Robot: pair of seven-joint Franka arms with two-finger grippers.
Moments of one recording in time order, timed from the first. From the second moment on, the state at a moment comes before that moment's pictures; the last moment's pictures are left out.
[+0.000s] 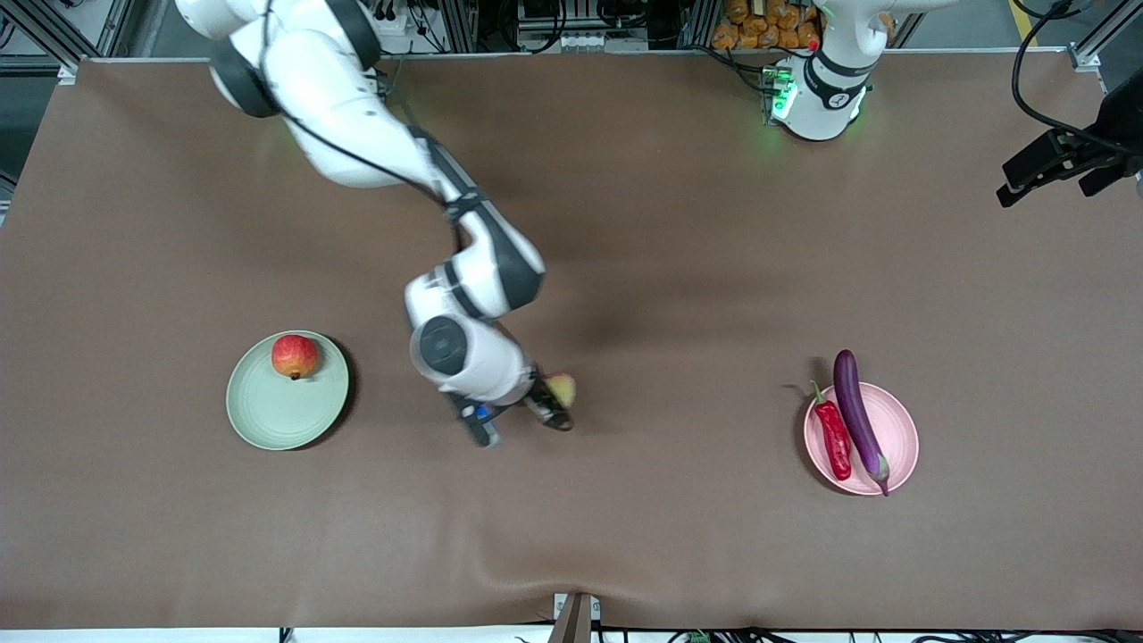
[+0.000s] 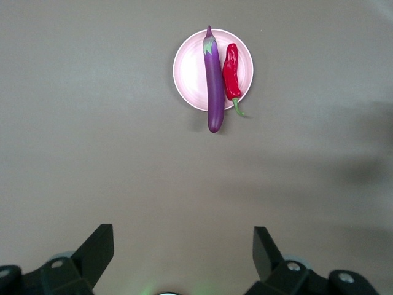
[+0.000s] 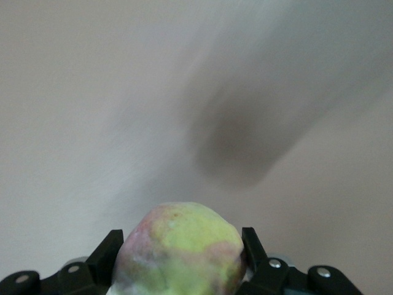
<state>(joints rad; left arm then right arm) -0.02 -0.10 -0.02 -1.58 0.00 1.51 -0.18 0.50 0.93 -0.01 -1.06 0.30 1.98 1.22</state>
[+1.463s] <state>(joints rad) -0.02 -0.10 -0.02 -1.57 0.00 1.49 -0.18 0.15 0.73 -0.13 -1.49 0.16 1.99 0.30</state>
